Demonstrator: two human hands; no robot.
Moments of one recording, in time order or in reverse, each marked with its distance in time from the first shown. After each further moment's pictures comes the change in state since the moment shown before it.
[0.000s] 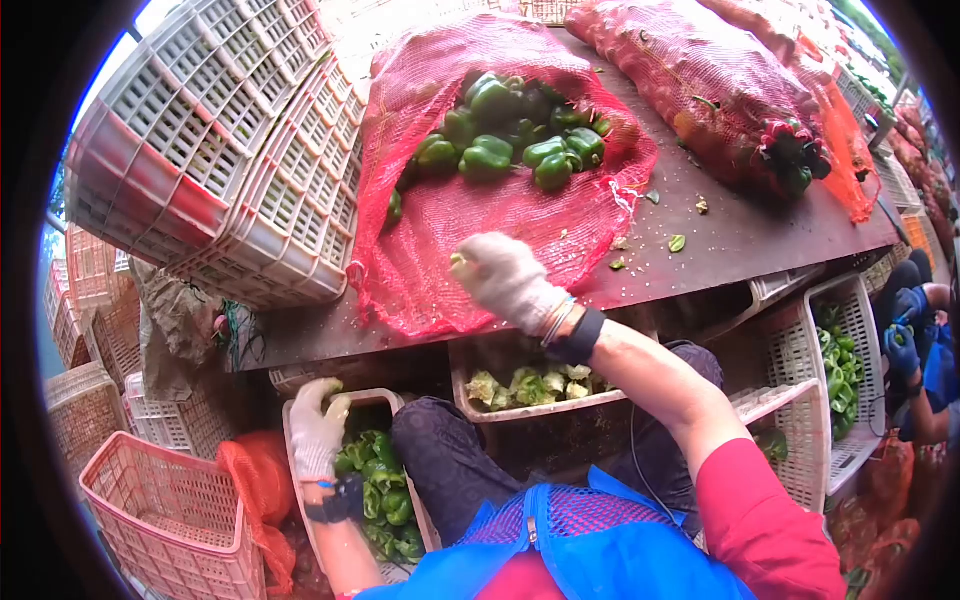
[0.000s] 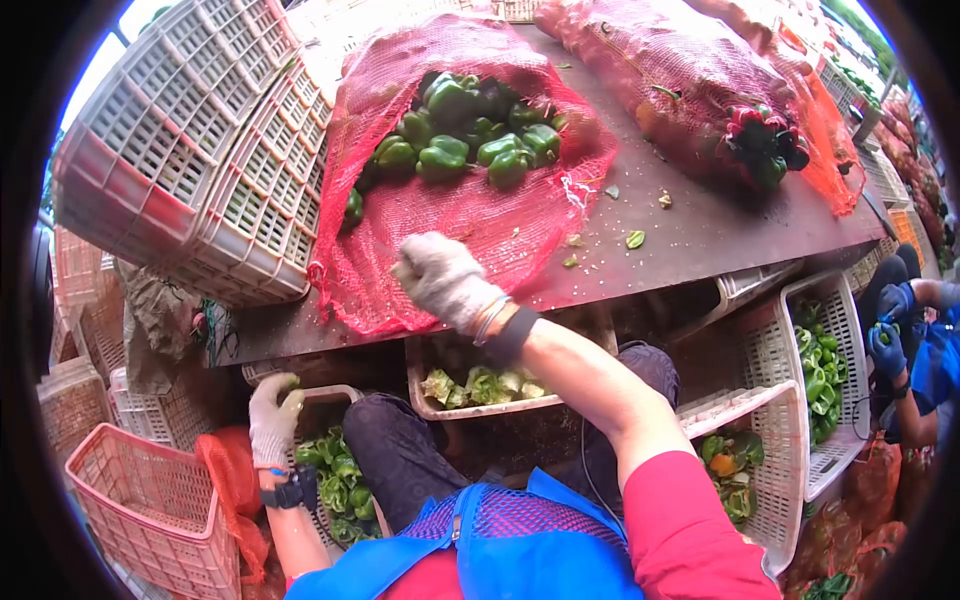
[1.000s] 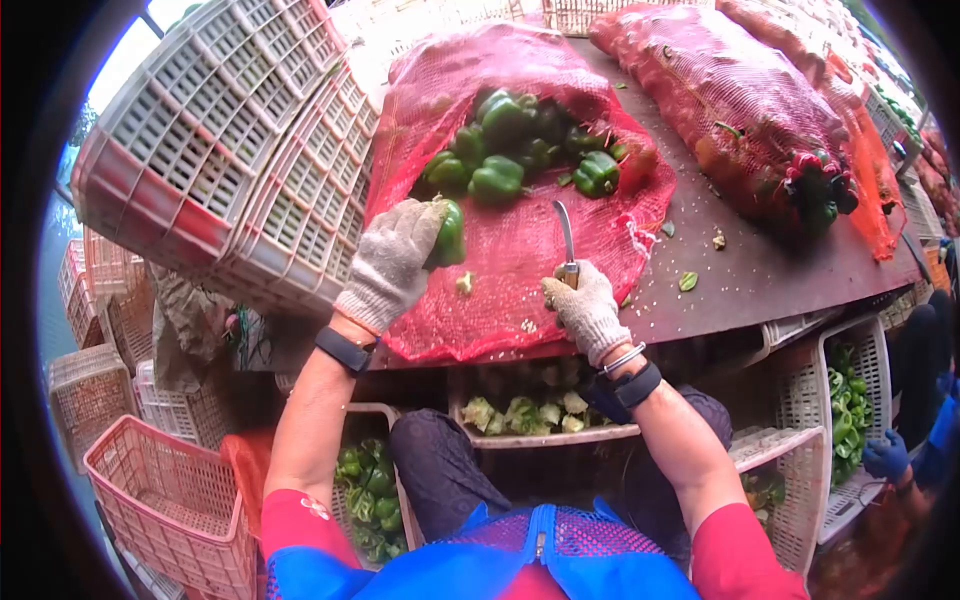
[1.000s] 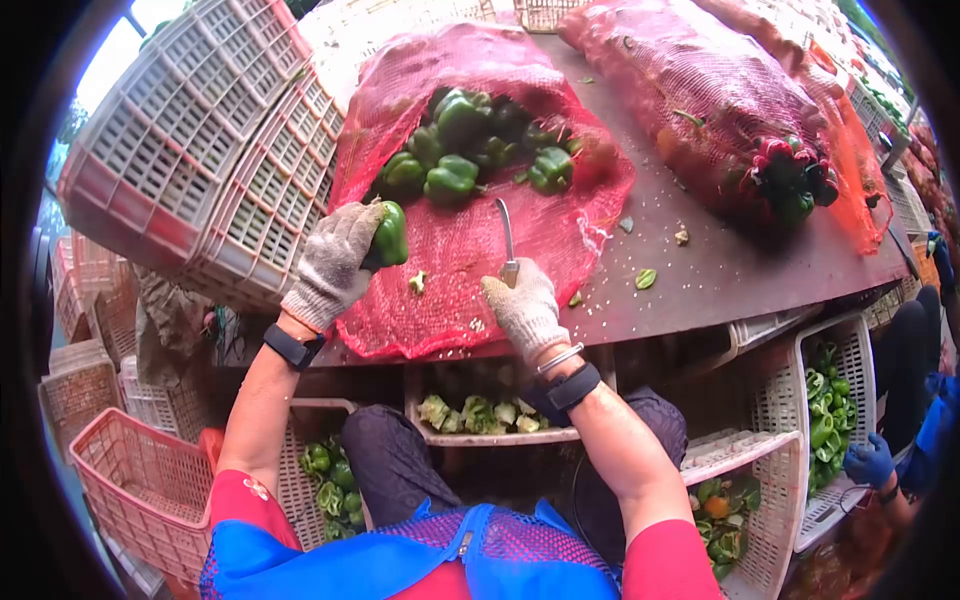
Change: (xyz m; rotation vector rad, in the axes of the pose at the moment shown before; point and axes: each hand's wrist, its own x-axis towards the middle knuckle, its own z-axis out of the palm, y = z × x) left_hand 0.187 0.171 0.082 0.474 0.100 1.004; right_hand -0.037 0.096 -0.040 0.166 0.133 0.707
